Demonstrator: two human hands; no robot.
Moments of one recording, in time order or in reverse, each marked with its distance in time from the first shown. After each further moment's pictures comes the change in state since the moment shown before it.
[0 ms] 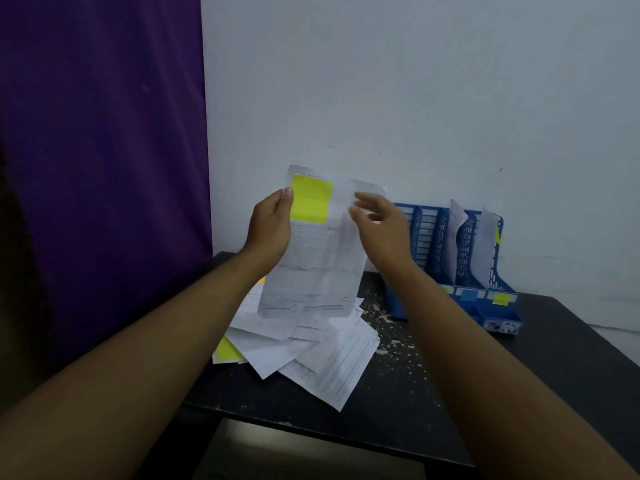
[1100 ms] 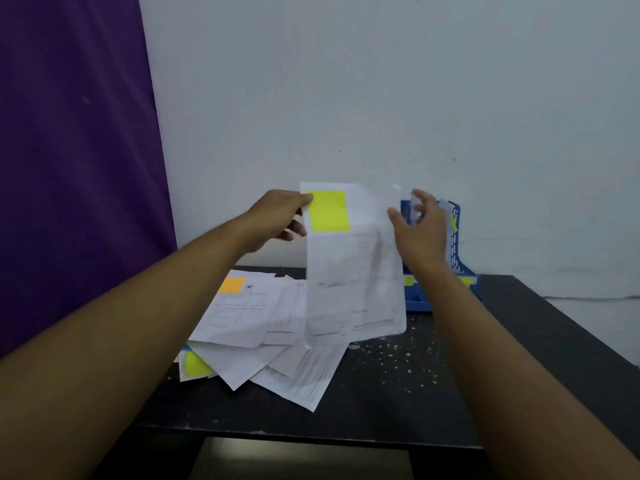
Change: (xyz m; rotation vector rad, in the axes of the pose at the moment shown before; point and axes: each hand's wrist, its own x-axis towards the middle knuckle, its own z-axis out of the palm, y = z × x) left_hand 0.019 0.054 0.049 0.068 -0.507 -0.336; right_hand 0.005 0.031 -0.116 -0.180 0.293 0.137
